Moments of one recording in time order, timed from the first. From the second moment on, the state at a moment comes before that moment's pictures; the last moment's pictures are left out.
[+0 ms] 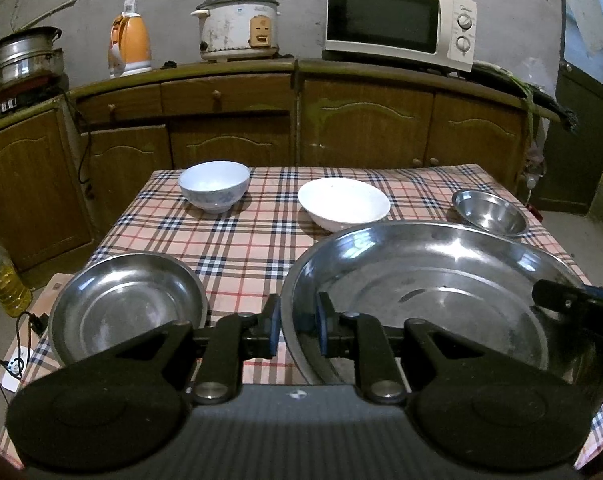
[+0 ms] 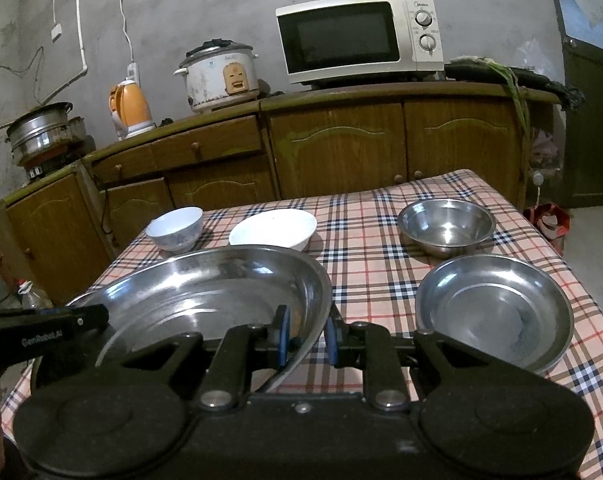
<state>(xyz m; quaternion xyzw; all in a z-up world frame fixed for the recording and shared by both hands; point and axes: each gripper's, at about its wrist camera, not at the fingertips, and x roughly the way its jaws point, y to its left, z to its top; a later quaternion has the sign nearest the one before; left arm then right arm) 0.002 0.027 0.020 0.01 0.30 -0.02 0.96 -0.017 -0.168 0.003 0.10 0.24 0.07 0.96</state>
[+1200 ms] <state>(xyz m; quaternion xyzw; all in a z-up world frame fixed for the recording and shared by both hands) -0.001 0.022 0.005 0.01 0.32 -0.02 0.95 -0.018 -0.169 -0.006 0.10 0.26 0.07 0.96</state>
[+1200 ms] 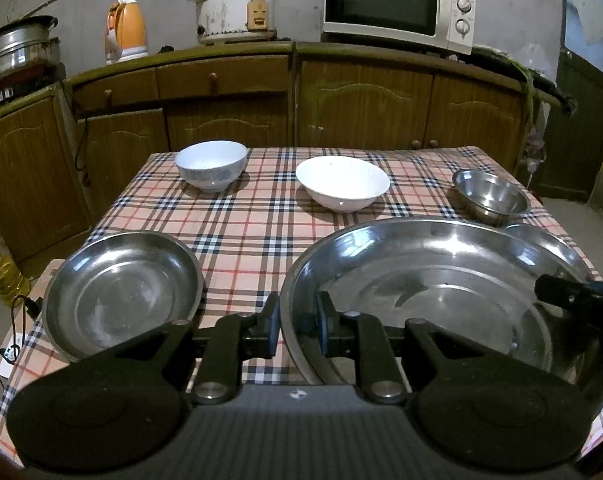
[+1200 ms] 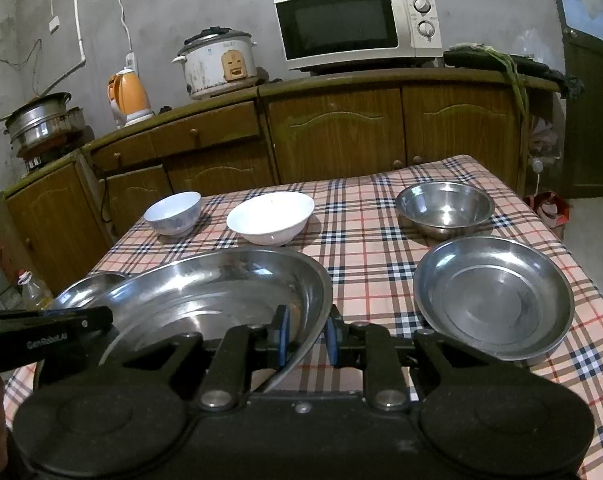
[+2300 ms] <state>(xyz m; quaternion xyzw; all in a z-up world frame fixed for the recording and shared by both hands) 0.004 0.018 -0.002 0.02 0.33 -0.02 0.94 -0.015 -0.173 -0.011 0.10 0.27 0.07 0.95</state>
